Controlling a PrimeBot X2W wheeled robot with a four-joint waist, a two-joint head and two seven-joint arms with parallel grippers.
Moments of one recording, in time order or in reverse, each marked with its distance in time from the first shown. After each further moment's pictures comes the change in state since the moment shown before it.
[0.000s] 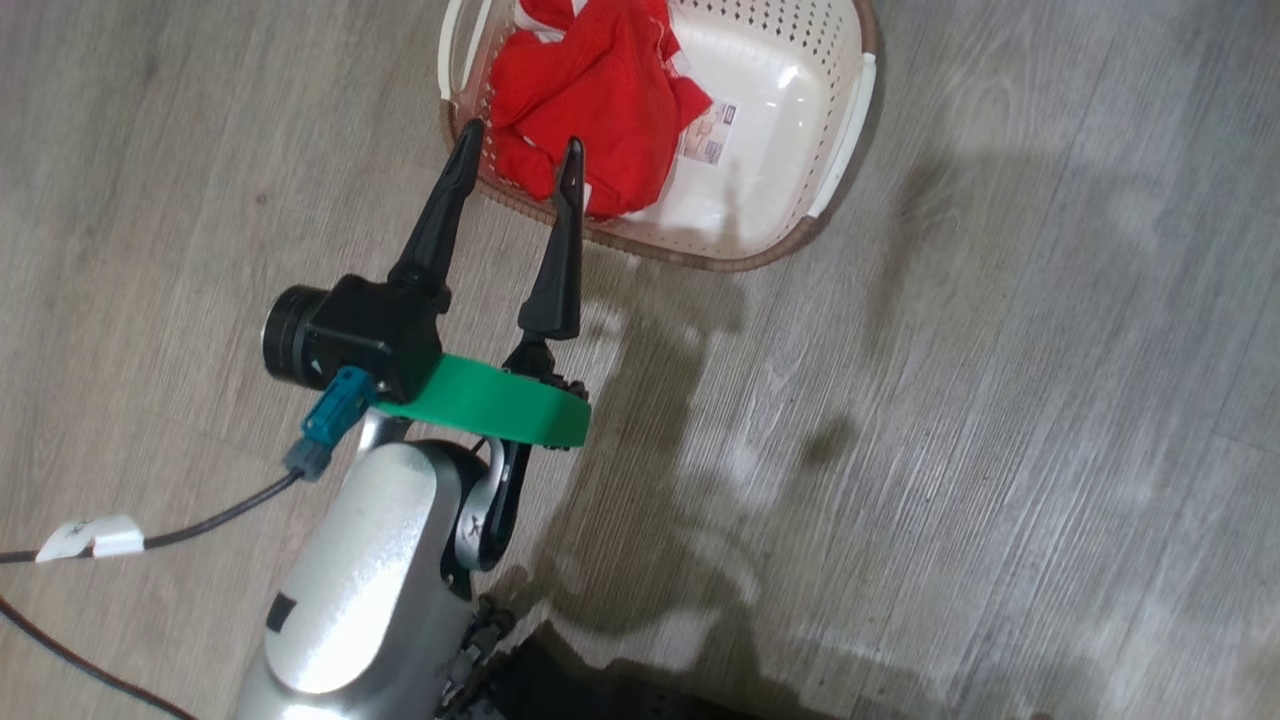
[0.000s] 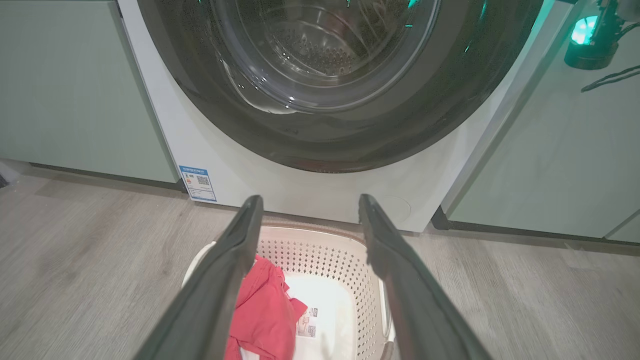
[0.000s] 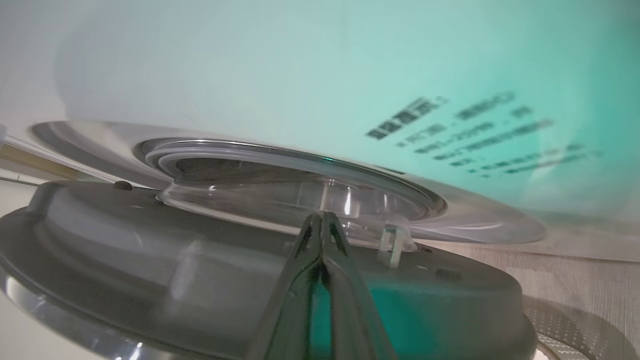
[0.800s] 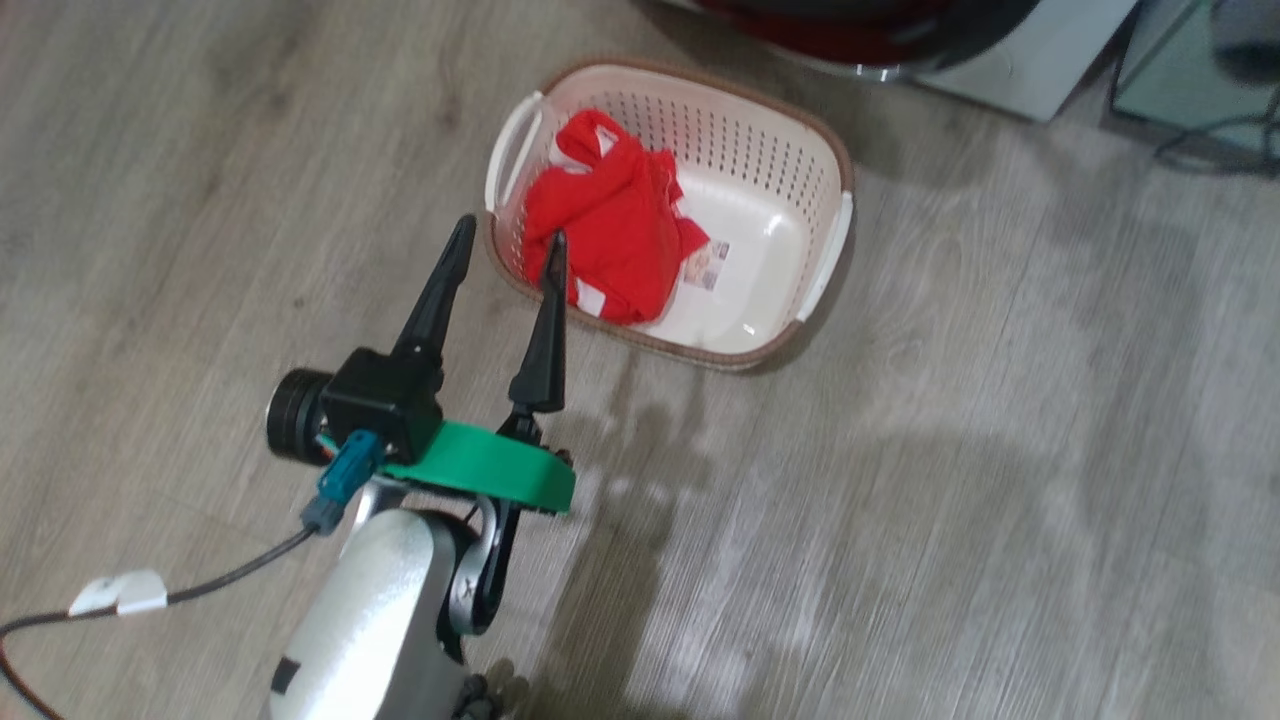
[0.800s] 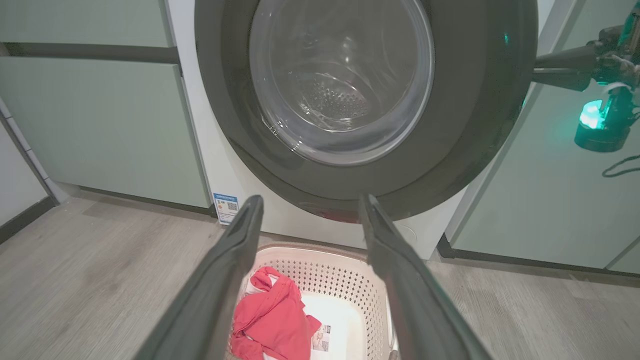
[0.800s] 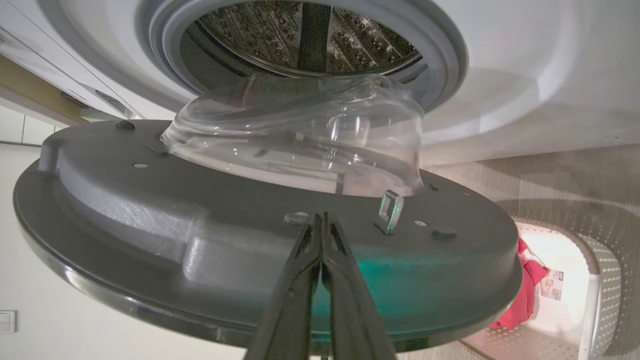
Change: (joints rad) left arm 0.111 0.001 0.022 0.024 0.038 -0.010 0.000; right arm 0.359 0.008 -0.022 -0.043 0.120 0.000 0.096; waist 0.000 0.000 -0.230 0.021
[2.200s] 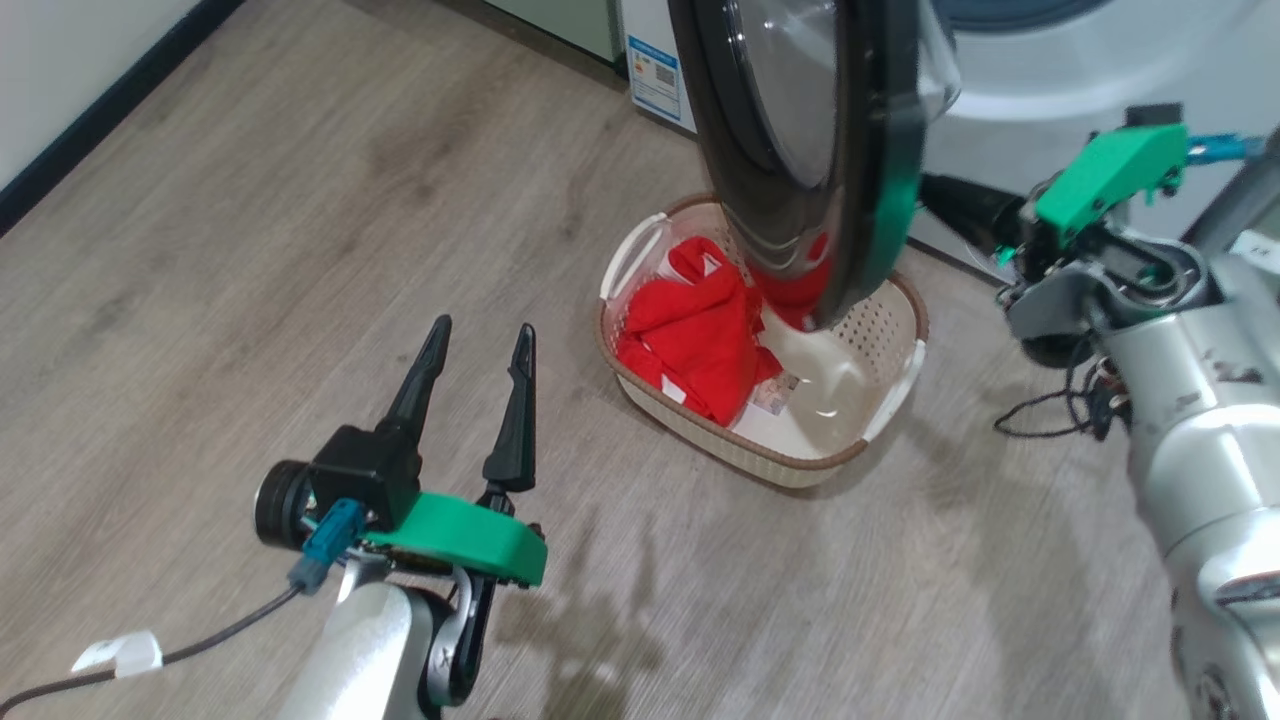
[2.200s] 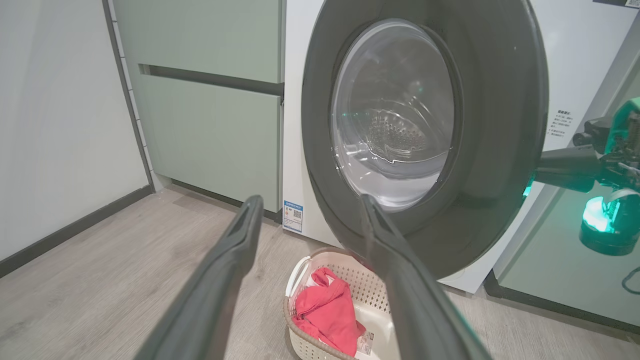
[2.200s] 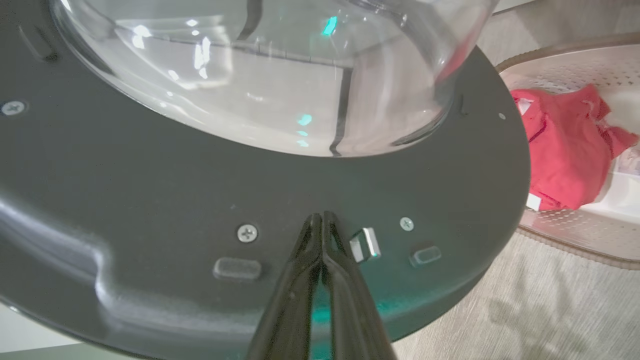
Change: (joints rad) left arm 0.141 0.002 0.061 0.027 0.008 -0.034 0.000; right arm 0.379 0.121 0.058 -0.041 0.056 0.000 -0.004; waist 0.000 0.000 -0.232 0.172
